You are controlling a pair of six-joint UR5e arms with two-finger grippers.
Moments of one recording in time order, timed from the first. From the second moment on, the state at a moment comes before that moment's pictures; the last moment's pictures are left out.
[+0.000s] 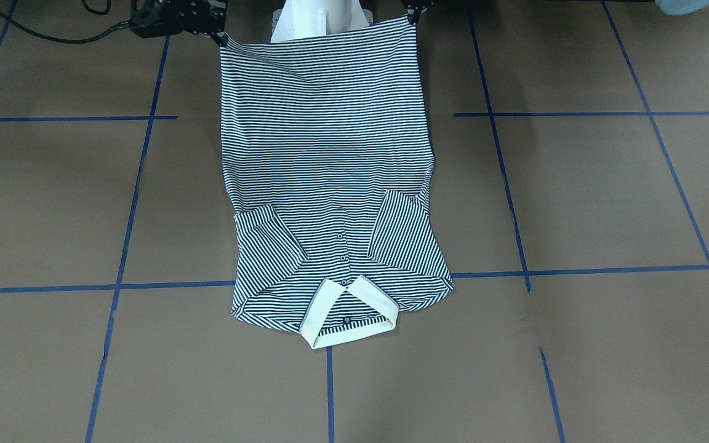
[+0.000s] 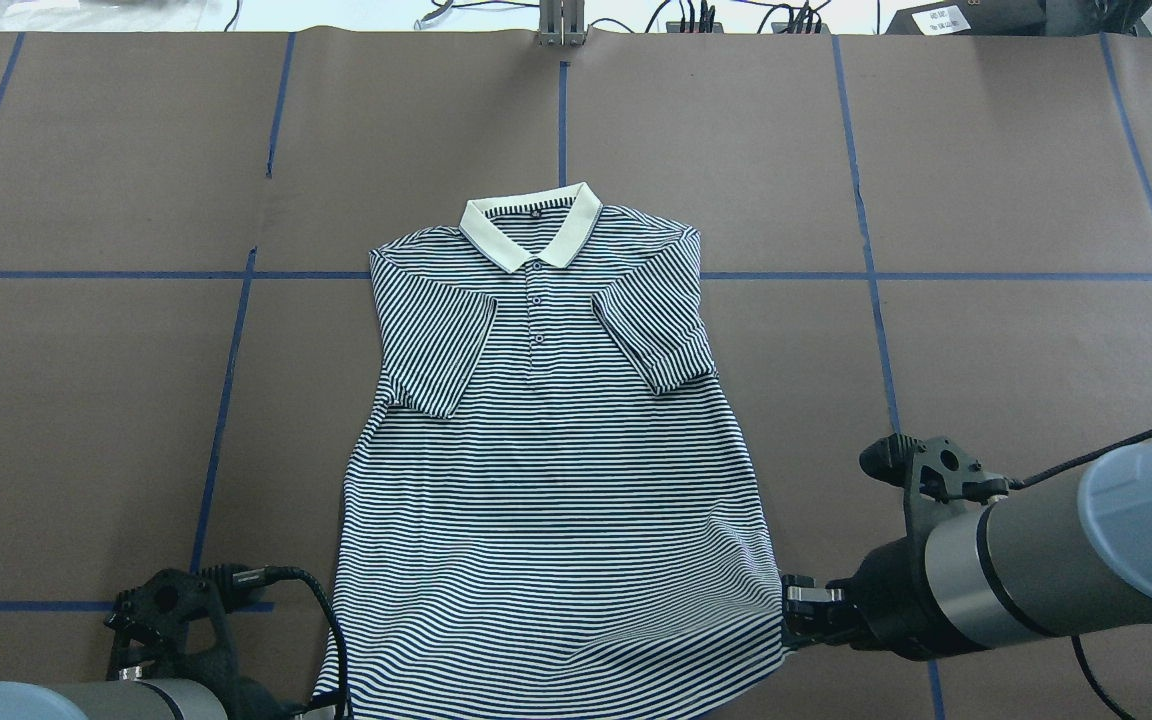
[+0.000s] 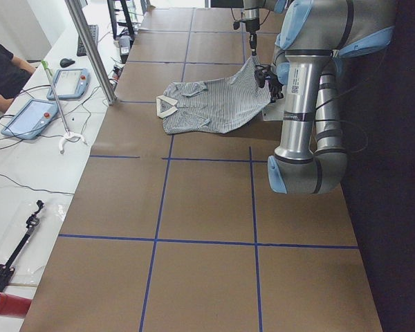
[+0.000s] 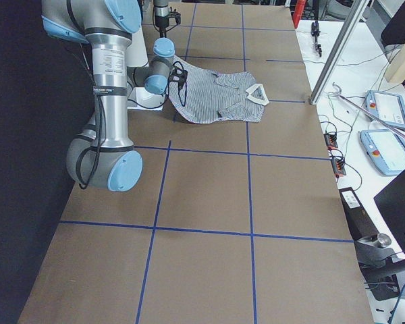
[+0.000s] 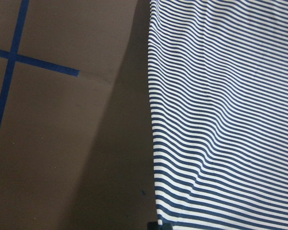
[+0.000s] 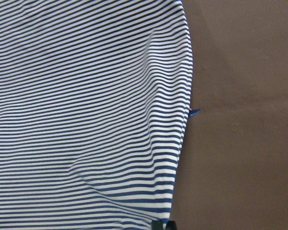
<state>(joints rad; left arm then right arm) -0.04 -1.81 -2.50 -1.30 -1.59 -1.80 0.35 -1.49 2.35 -1.34 2.00 1.62</state>
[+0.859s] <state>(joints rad) -0.47 -1.95 -2.23 -1.35 -1.63 -1.42 0.69 -1.24 2.01 -1.34 2.02 1.28</state>
